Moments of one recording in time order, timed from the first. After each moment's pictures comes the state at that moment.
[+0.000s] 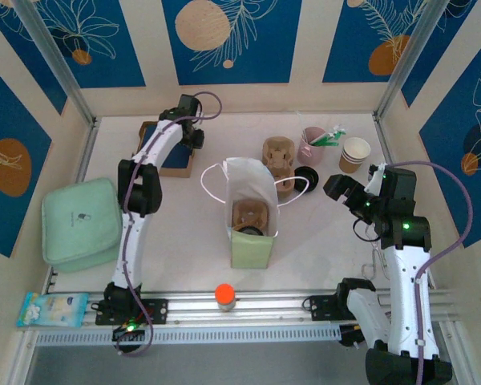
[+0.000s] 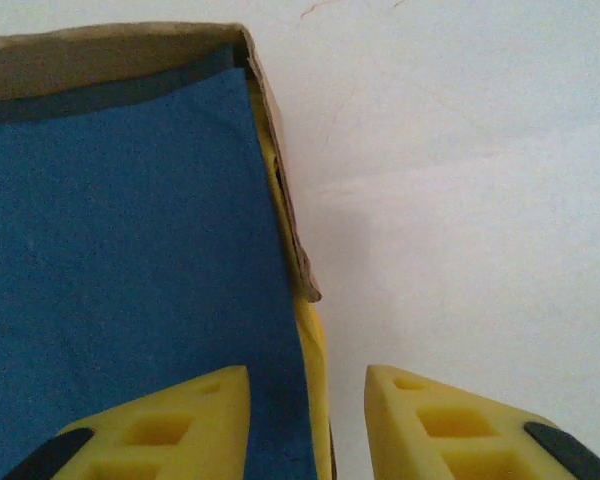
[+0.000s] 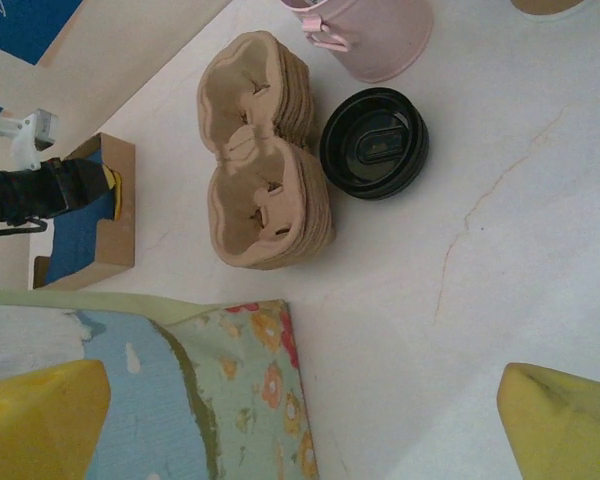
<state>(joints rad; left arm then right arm) -0.27 2.50 2.34 -0.92 -0.08 -0.03 -0.13 0.78 0.98 -0.95 -0.38 0.51</state>
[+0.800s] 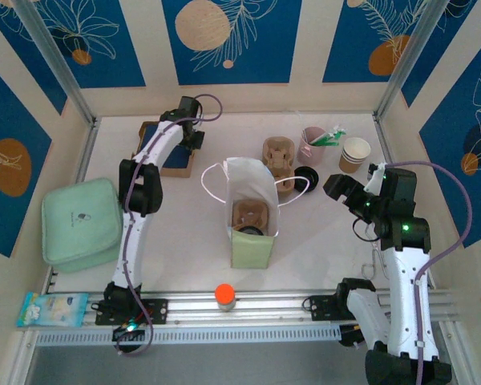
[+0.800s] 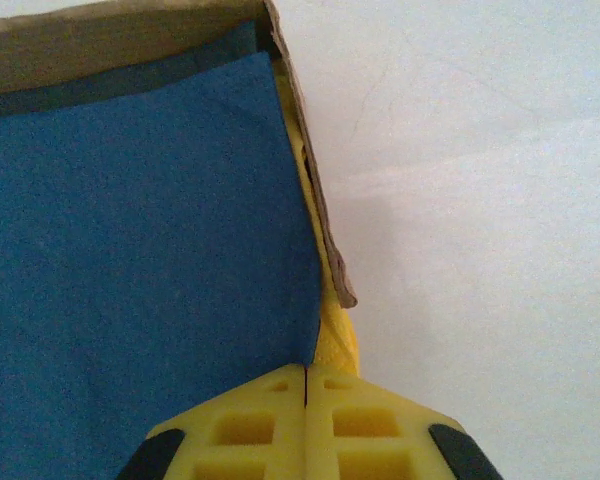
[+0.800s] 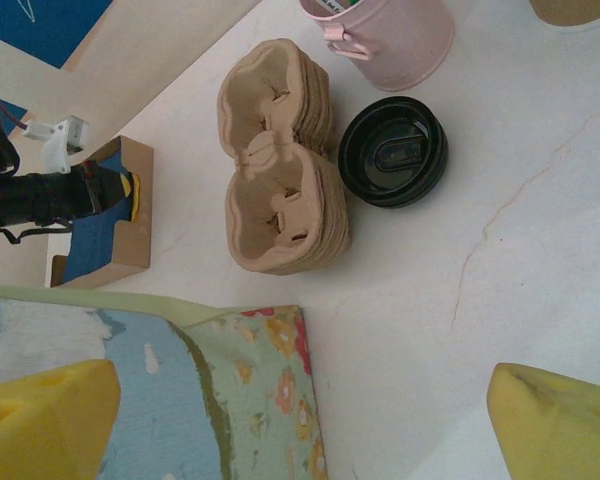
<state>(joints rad) -0.27 2.52 2.34 -0.92 -0.11 0.00 -0.13 0.76 0.97 -0.92 -0.41 0.52</state>
